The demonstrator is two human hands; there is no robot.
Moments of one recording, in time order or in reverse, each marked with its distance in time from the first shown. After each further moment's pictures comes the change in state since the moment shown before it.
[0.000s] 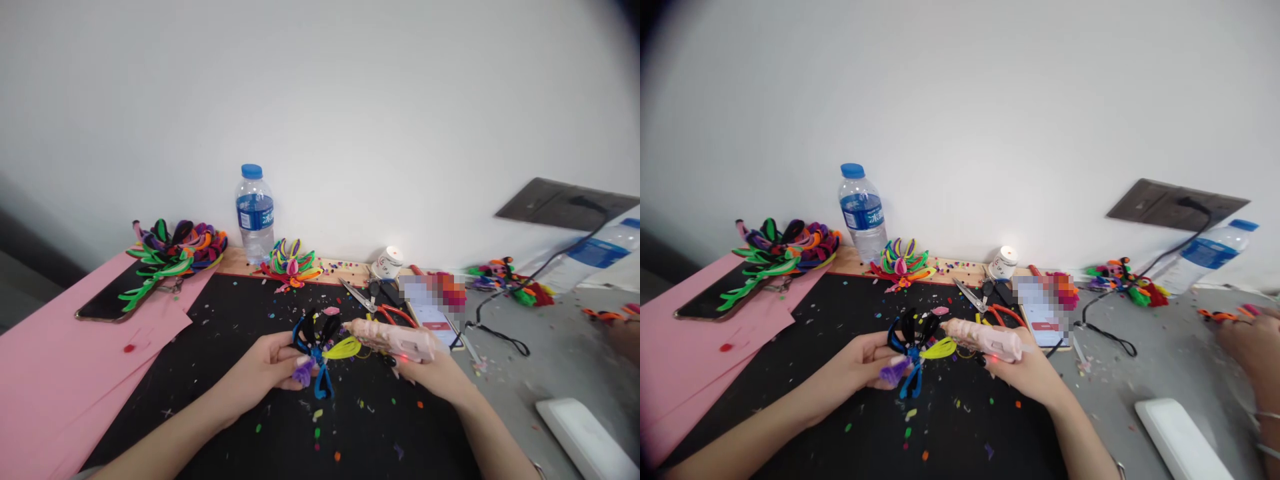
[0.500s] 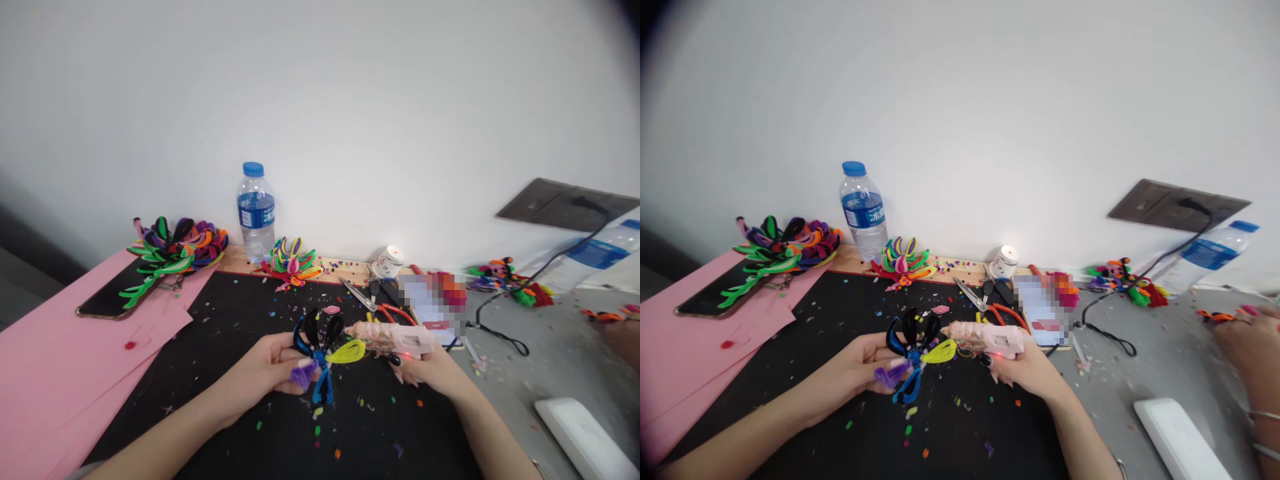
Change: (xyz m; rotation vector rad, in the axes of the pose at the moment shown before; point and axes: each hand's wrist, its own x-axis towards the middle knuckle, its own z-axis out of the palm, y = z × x) left_hand -0.004 0.007 0.006 -0.059 -0.018 -0.041; right_hand 0.001 0.012 0.001 0.149 -0.118 0.130
